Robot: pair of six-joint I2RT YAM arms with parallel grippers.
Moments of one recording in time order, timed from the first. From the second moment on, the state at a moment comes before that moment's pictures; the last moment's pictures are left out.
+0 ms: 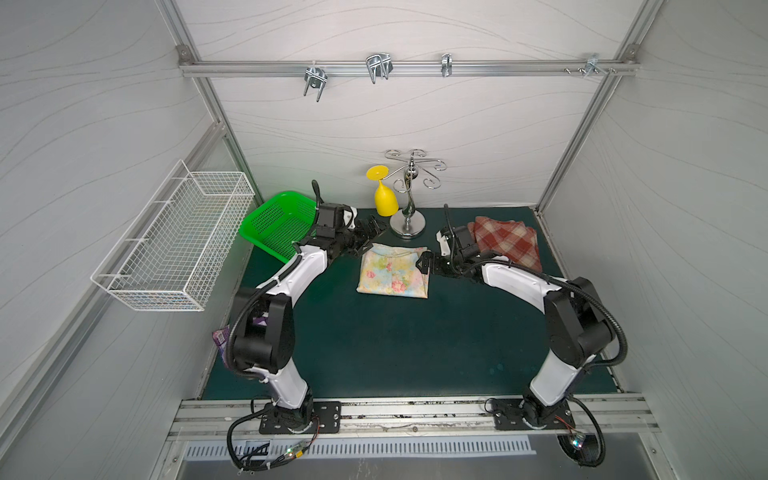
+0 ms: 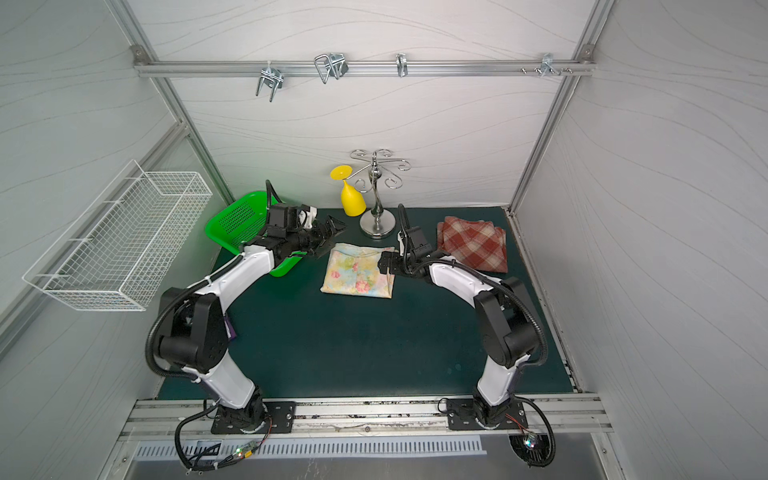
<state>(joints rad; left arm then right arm) -0.19 1.66 1.26 -0.22 0.61 -0.87 0.54 1.76 1.20 -0.29 -0.18 0.48</state>
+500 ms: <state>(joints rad) -0.19 1.43 0.94 -0.41 0.53 -0.80 0.53 2.01 1.35 -0.33 -0.17 0.44</state>
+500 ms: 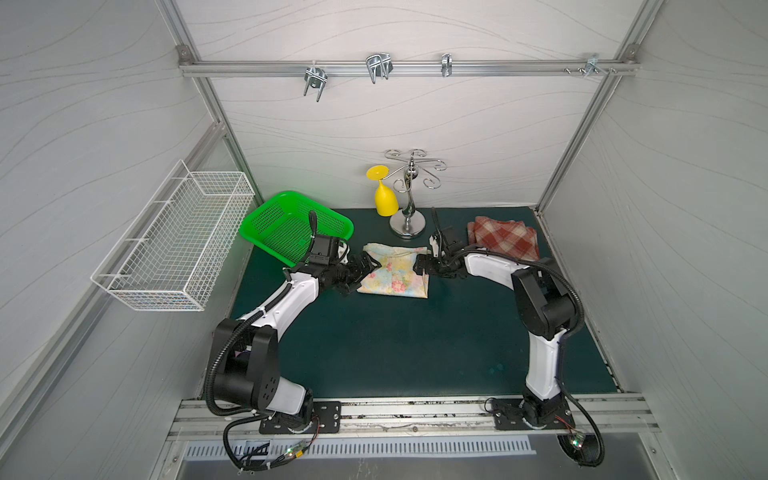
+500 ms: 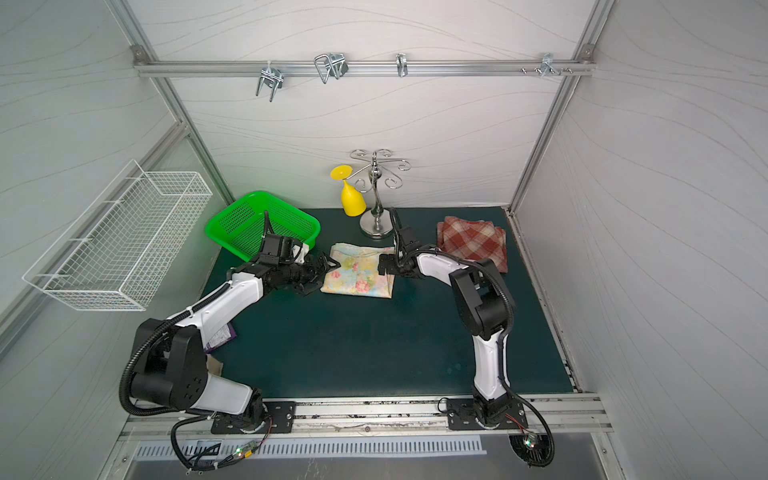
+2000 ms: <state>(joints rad) -0.19 1.34 0.83 -0.42 0.49 -0.76 0.57 2.12 1.41 -0.22 -0.21 0.57</state>
